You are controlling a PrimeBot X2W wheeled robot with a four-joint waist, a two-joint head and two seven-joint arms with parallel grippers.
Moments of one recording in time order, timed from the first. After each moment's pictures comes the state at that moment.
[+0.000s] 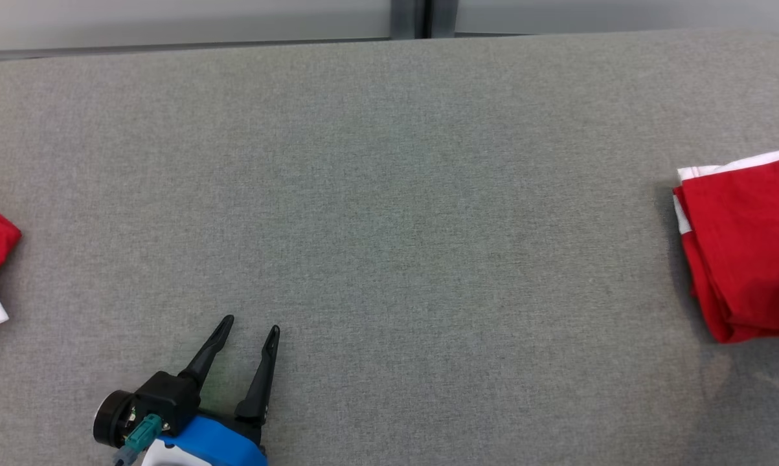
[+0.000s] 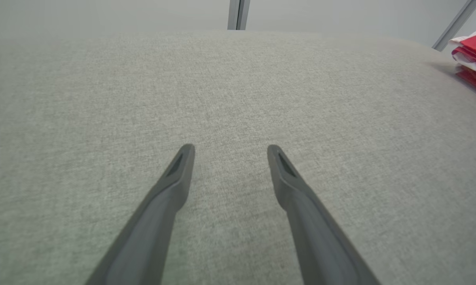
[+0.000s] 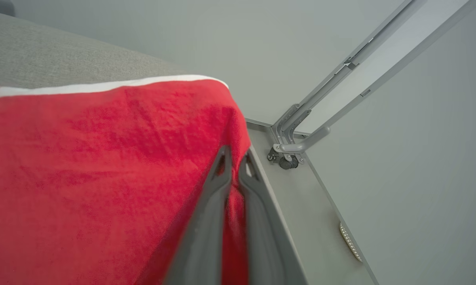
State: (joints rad) left arm -0.11 0.28 -0.37 0.31 -0.36 -0.13 -0.26; right arm -0.52 -0.11 -0.69 0.48 -0.64 0.13 -0.12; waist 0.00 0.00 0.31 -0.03
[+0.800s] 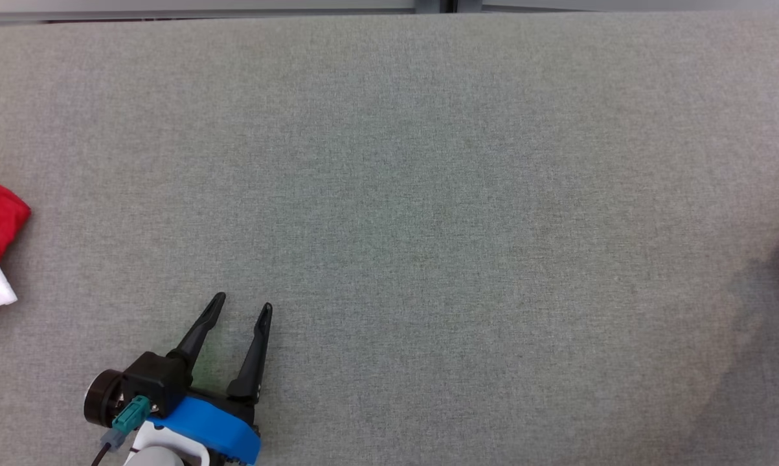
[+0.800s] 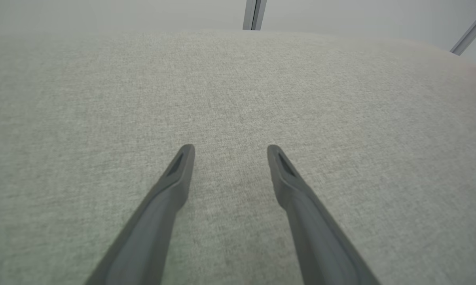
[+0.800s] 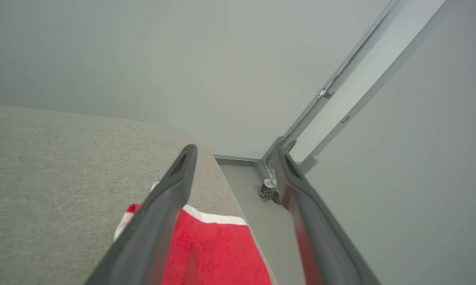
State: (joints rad) left arm -0.15 0.30 -0.36 0.30 -0.38 -0.13 -0.26; right arm -0.71 -0.19 -0.82 0.58 -0.64 0.13 -0.26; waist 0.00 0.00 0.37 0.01
